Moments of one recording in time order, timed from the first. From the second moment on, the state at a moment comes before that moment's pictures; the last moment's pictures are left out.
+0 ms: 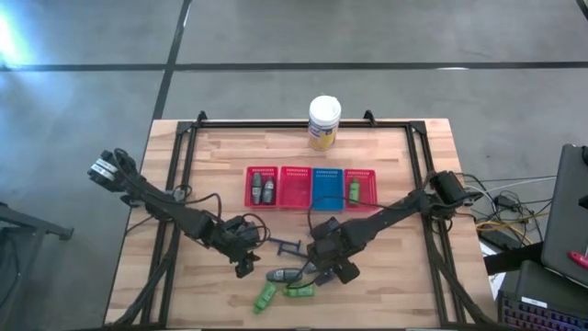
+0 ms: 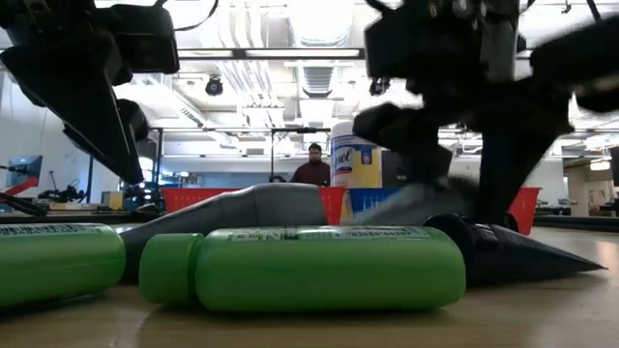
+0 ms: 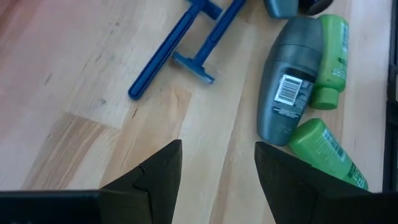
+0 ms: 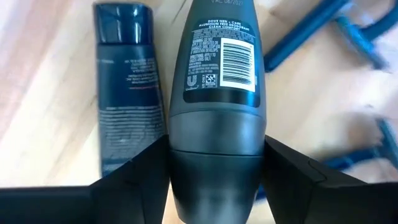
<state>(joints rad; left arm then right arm) -0.50 1.40 0.75 -0.25 -0.18 -0.83 0.37 1.94 1.31 -0.67 -0.05 -0.12</state>
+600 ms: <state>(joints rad) -0.51 1.41 1.01 -0.21 -0.24 0.08 0.15 1.68 1.31 -0.74 -0.52 0.35</state>
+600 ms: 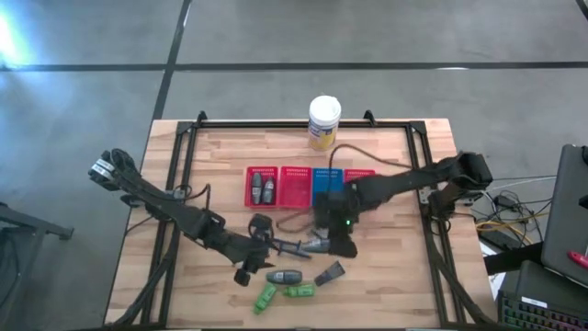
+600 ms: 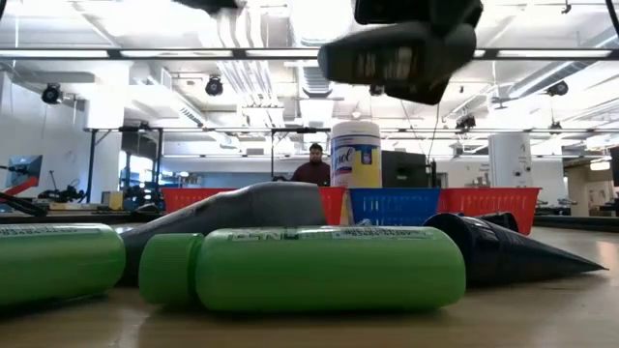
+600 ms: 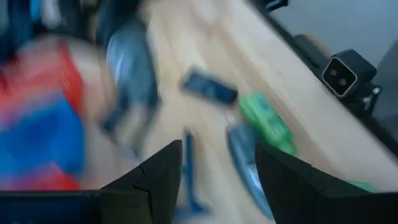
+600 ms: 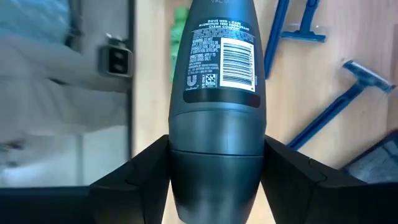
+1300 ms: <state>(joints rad) -0.49 1.53 1.16 -0.27 -0.85 0.52 0.03 1.62 1.35 -0.73 -0.55 0.43</state>
